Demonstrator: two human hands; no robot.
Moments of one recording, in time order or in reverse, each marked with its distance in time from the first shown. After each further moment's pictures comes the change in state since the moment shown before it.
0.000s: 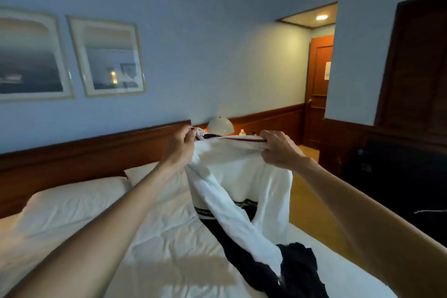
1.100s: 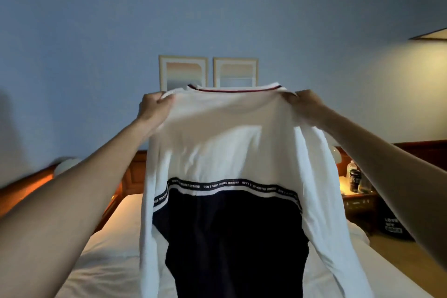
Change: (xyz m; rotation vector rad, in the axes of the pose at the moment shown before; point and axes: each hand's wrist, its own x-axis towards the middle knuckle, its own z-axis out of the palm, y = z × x) left_hand -0.104 0.029 -0.436 0.235 0.565 -0.188; right_hand 0.035 -0.336 -0.081 0.581 0.006 -0.059
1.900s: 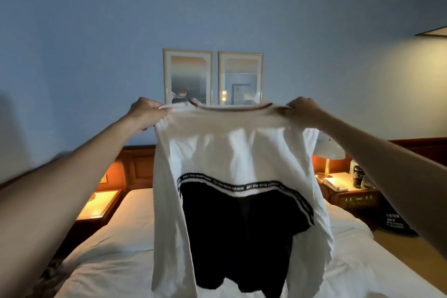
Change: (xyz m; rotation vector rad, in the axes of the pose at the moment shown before) left_hand 0.025 -0.066 -0.073 0.218 -0.123 -0.065; right_hand -0.008 -0.034 0.062 -0.236 -0.026 -0.134
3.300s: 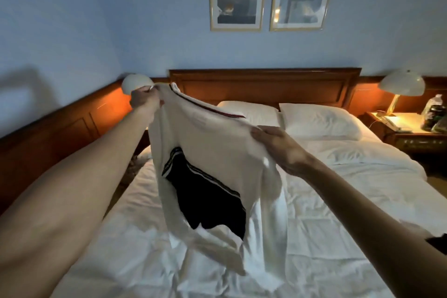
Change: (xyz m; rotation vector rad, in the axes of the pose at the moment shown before) left_hand -0.100 -0.203 0.008 -0.334 0.443 -0.579; right_hand -0.243 -0.058 0.184 1.067 -0.733 0.136
